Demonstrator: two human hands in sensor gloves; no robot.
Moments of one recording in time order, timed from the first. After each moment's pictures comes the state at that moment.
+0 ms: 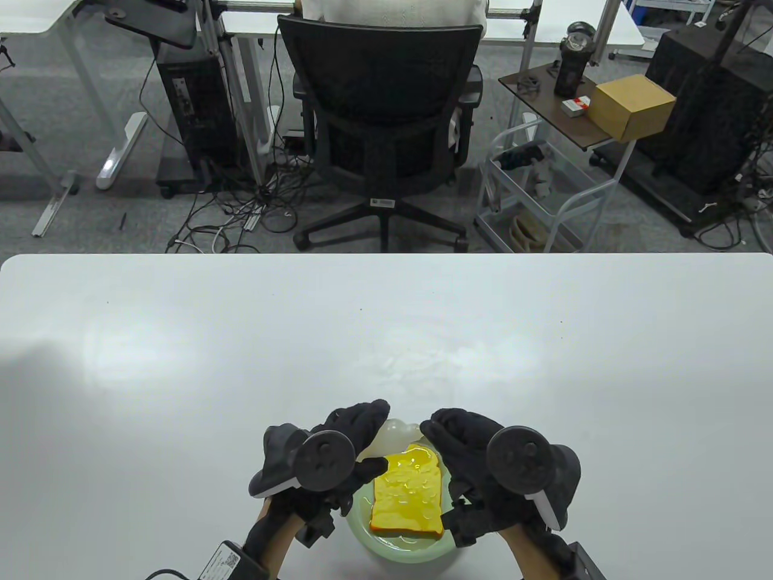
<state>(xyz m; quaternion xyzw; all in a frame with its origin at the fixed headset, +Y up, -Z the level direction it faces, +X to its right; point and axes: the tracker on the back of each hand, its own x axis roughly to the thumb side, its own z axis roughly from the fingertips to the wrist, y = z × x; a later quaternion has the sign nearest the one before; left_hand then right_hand) -0.115 -0.668 -0.277 0.03 -0.29 0.15 0.95 0.126 -0.643 -0.259 0.06 -0.13 0.93 0.35</state>
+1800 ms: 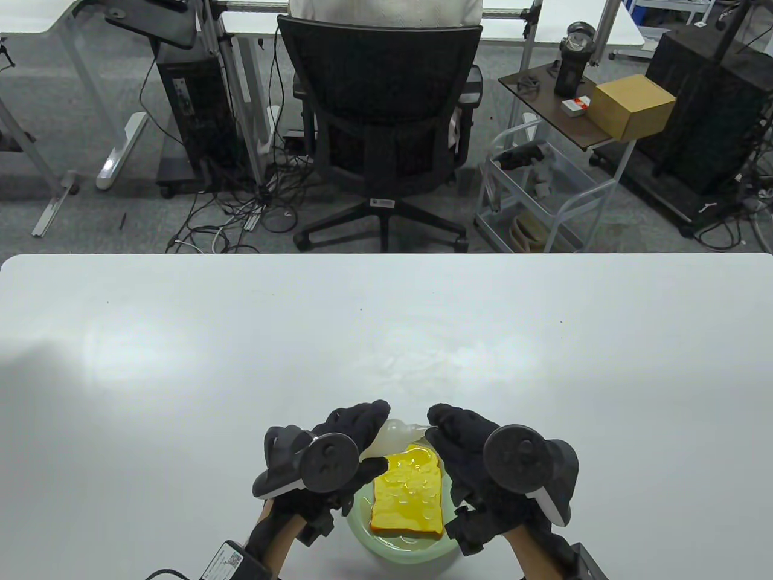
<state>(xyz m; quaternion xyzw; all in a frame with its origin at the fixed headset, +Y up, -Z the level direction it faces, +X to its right) -0.114 -0.668 -0.277 0.04 -0.28 0.14 0.95 0.125 -0.639 -0.259 0.10 -0.10 0.93 0.34</state>
